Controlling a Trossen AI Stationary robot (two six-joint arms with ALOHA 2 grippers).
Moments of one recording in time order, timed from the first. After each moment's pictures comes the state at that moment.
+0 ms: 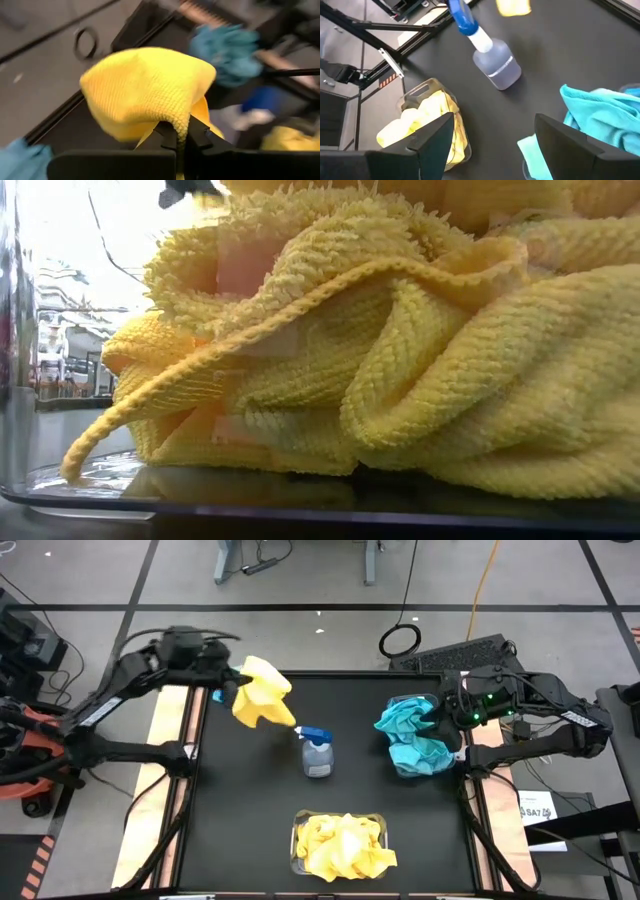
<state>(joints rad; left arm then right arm) 0.57 1.07 1.42 -0.97 0.18 -0.17 -0.12 0.93 1.39 -1.15 -0.11 0.55</state>
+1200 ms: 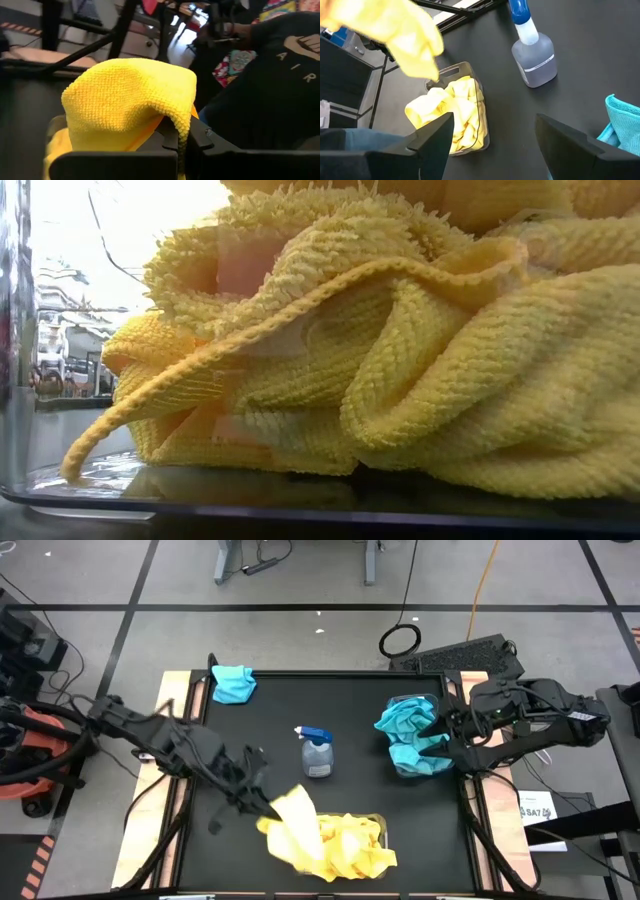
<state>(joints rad) -0.41 1.34 1.56 -0.45 0.21 -0.44 0.08 0.93 1.39 -1.09 -0.11 0.52</state>
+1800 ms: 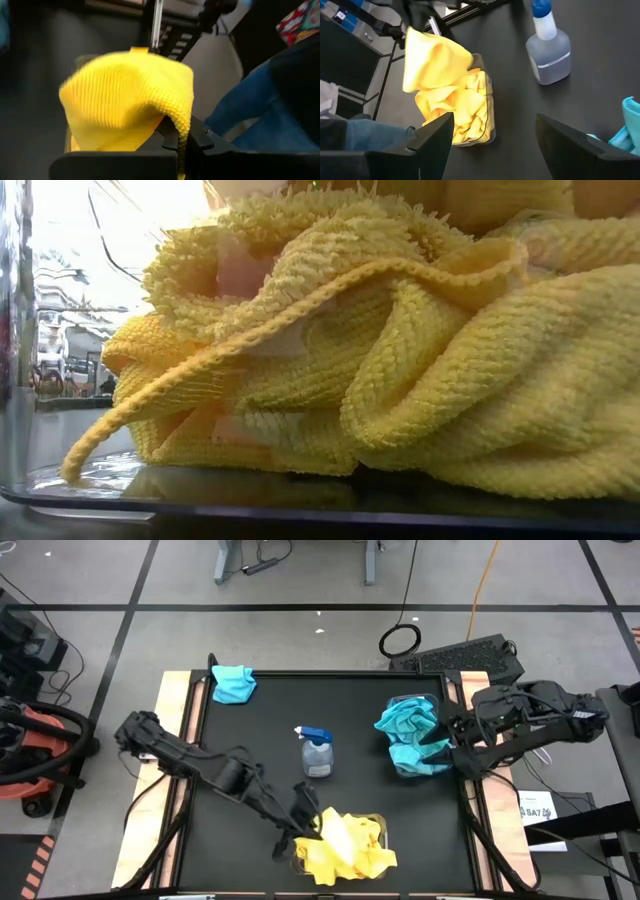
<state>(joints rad) -0.44 1.65 1.56 -0.47 0.08 -0.44 0.15 0.93 1.39 -1.09 -0.11 0.51</state>
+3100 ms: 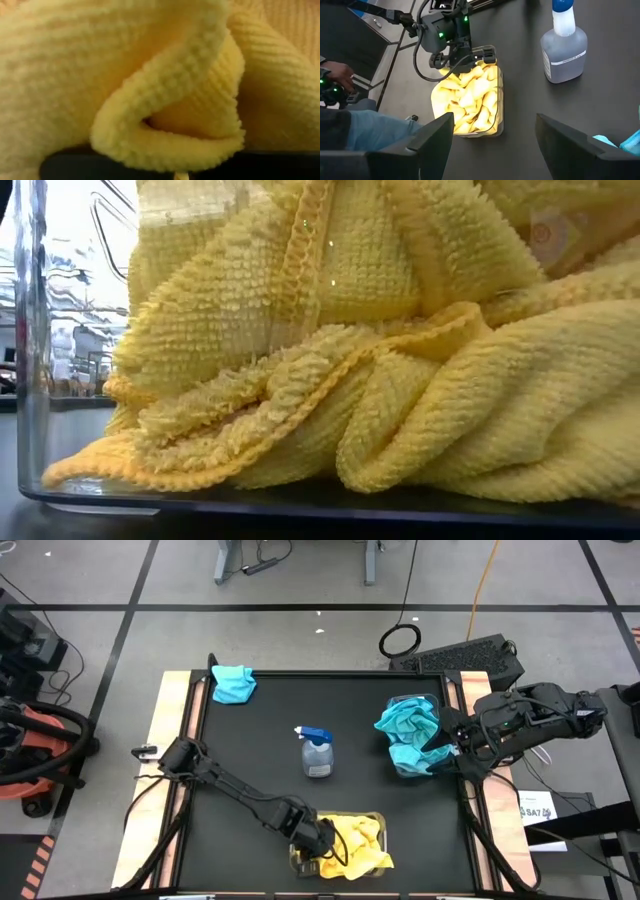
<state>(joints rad) -0.47 2.07 1.56 -0.54 0.15 -0.62 0.23 0.93 1.39 -1.10 -0.10 0.48</state>
